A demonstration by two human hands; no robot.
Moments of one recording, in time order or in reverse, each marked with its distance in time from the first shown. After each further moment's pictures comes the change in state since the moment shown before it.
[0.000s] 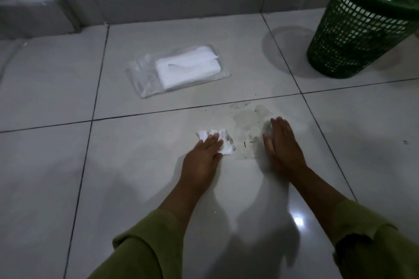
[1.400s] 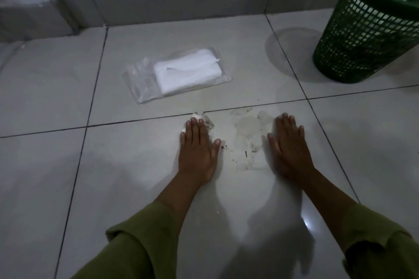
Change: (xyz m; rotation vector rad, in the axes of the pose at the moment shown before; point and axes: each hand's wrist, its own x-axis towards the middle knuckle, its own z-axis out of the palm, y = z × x) left_hand 0.043 -0.008 0.004 0.199 -0.078 -0.219; right_hand 0.024 0.016 0.001 -0.193 0.000 -0.075
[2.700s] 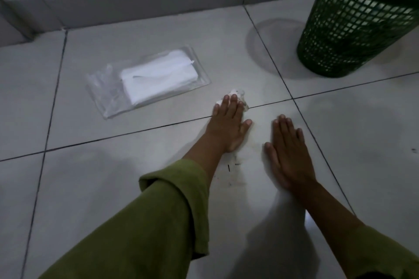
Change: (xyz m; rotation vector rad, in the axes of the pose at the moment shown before) left_hand 0.104 0.094 0.011 0.122 -0.279 0.356; right_hand 0.002 0.032 0.000 -0.065 -0.001 -0.003
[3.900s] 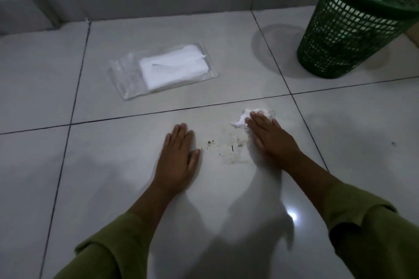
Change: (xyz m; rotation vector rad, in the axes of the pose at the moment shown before) left_hand -0.158 -0.065 0.043 -0.129 0.417 -0.147; right_hand 0.008 -0.031 -0.024 -0.153 -0.227 -0.288
